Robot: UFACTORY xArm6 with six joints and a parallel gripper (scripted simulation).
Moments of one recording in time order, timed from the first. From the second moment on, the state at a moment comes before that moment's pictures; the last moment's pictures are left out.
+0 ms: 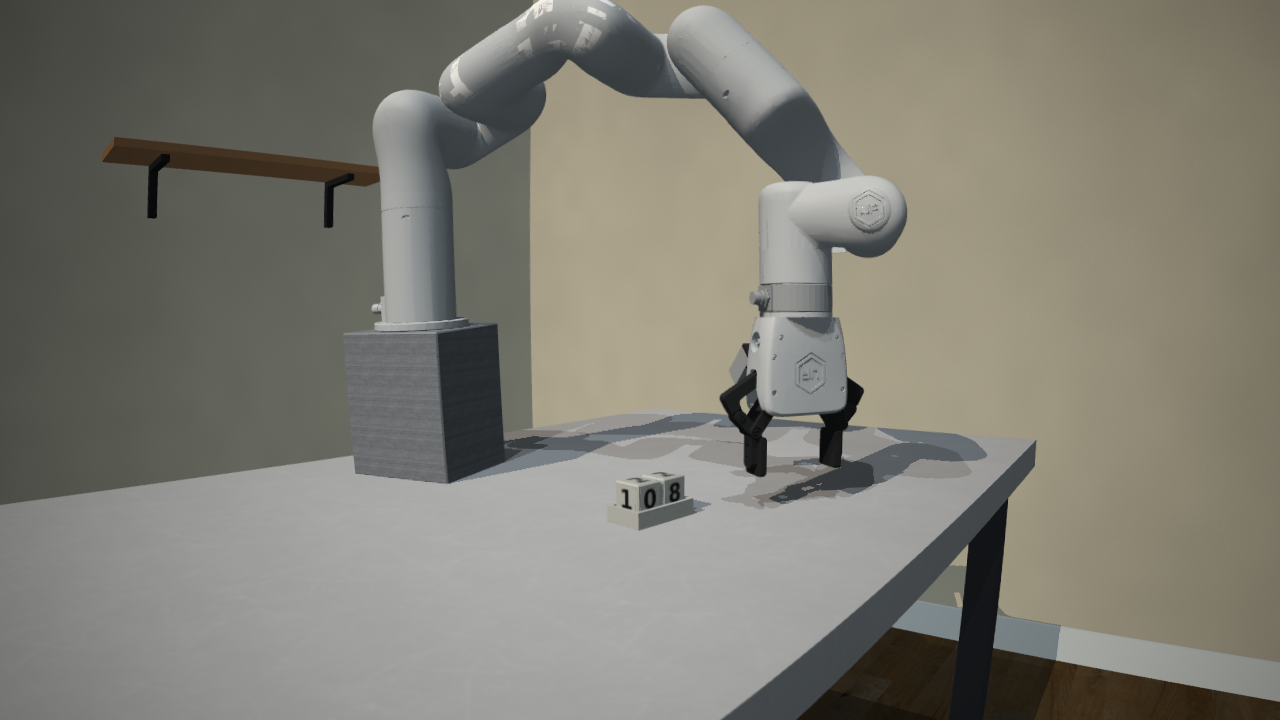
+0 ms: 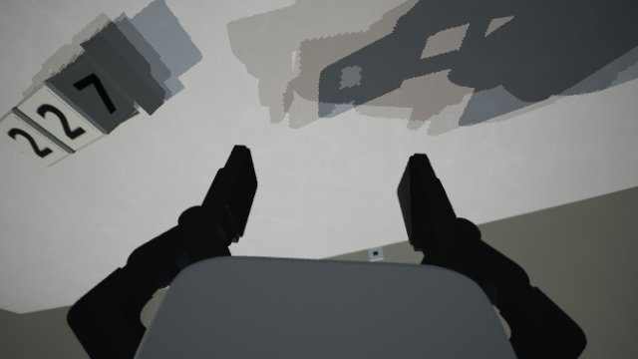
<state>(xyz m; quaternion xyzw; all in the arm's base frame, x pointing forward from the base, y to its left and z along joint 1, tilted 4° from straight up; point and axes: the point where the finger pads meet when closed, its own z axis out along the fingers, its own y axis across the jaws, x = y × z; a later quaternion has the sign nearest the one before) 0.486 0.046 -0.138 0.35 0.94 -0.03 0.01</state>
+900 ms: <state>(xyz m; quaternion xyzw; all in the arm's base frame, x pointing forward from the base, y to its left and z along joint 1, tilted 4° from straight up) 0.486 0.047 -0.123 0.35 0.94 -0.03 0.02</state>
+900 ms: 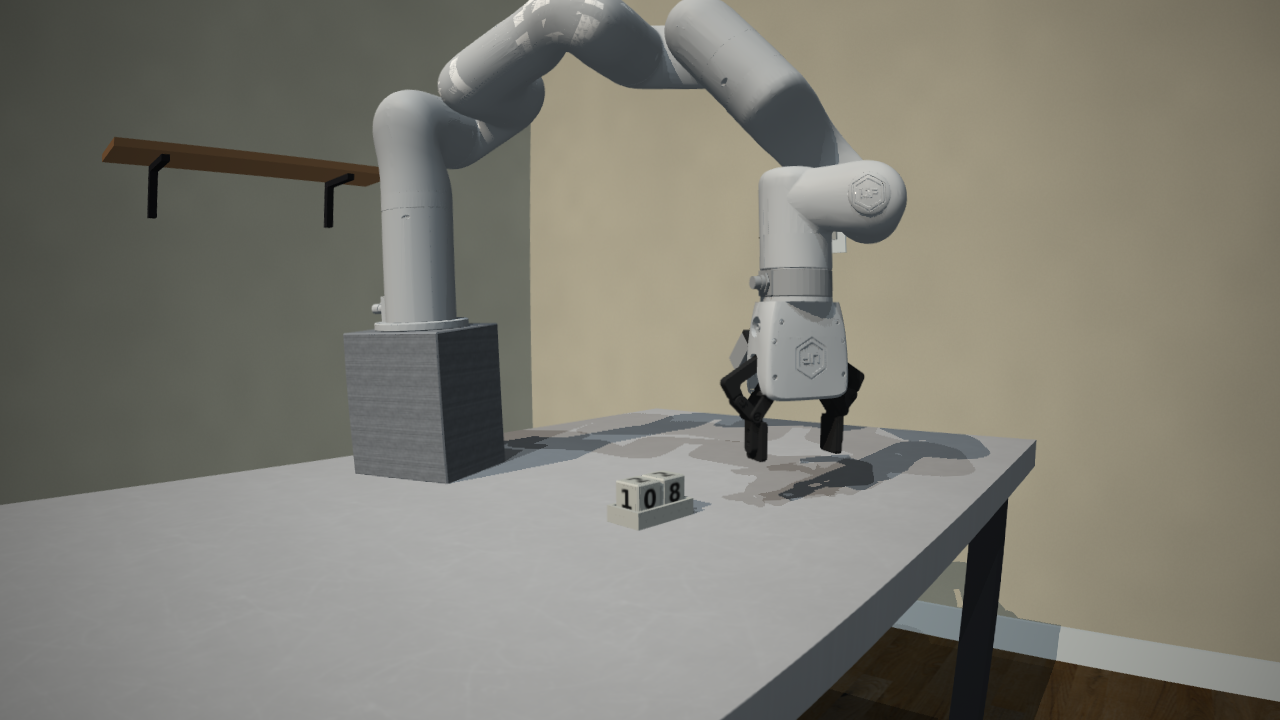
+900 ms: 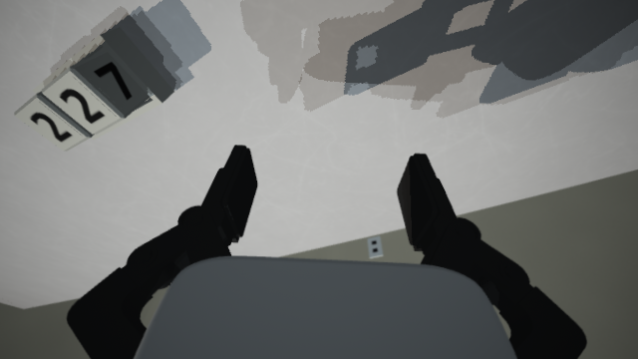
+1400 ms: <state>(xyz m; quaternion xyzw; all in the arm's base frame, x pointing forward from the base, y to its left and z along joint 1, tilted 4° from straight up) 0.483 0.033 -0.119 0.43 0.90 -0.02 0.01</state>
